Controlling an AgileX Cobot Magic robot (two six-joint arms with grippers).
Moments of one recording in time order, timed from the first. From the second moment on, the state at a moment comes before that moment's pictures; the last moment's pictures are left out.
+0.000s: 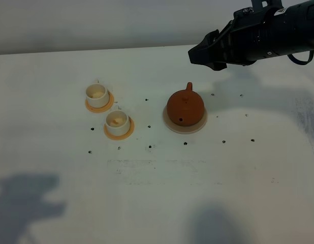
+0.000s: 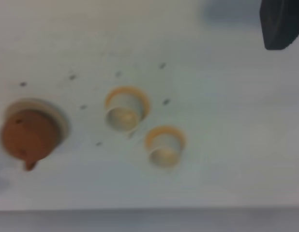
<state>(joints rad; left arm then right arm) 0.00 0.41 -0.51 -0.15 0.61 0.14 0.24 1.60 -1.28 0.78 0.69 -0.60</state>
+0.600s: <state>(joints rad) 0.00 0.01 -0.51 -0.02 0.96 -0.02 0.36 1.70 -1.36 0.79 0.66 -0.59</state>
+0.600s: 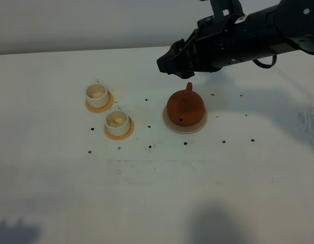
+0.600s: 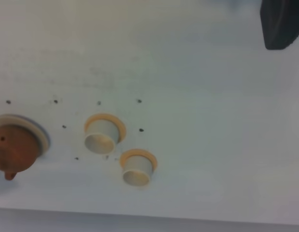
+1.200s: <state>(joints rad) 0.00 -0.01 -0.46 0.01 1.06 -0.03 0.39 1.78 -1.38 0.77 0.65 -0.57</state>
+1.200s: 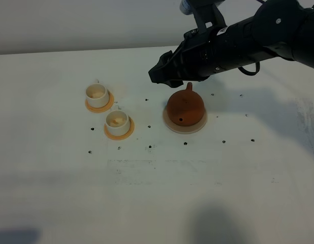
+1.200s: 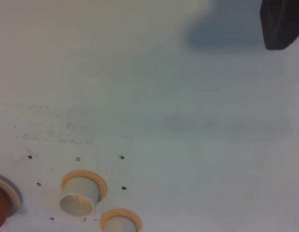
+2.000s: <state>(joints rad) 0.09 -0.01 -0.46 0.01 1.06 -0.03 0.39 1.81 -1.38 0.77 0.64 -0.58</state>
